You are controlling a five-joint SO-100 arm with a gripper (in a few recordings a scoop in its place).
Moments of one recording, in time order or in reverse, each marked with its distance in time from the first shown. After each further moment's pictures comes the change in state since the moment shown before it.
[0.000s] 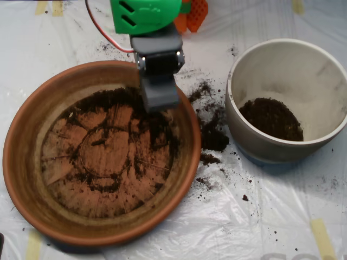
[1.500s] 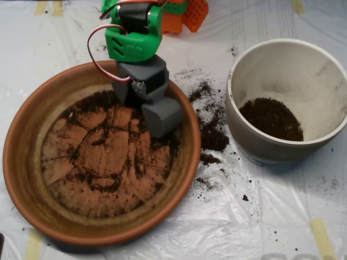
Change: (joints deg) arm 11.3 6.9 48.2 -37.0 -40.2
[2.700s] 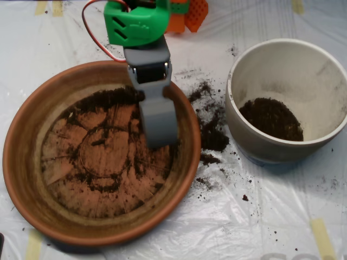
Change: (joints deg) arm -5.4 -2.6 -26.4 24.3 33.5
